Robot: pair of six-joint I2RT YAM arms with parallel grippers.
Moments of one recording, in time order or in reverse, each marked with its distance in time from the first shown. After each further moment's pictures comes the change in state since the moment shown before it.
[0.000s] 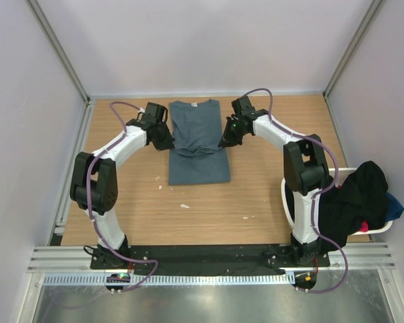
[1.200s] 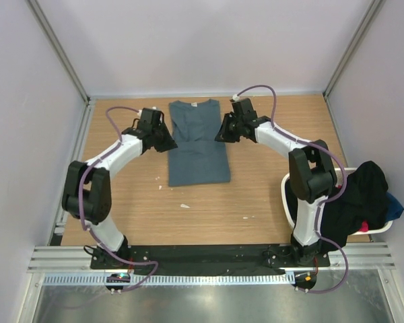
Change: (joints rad) left arm -0.003 -0.135 -0.152 0.158 0.083 -0.016; right arm 0.032 -0.132 -0.159 0.257 0.035 -0.031
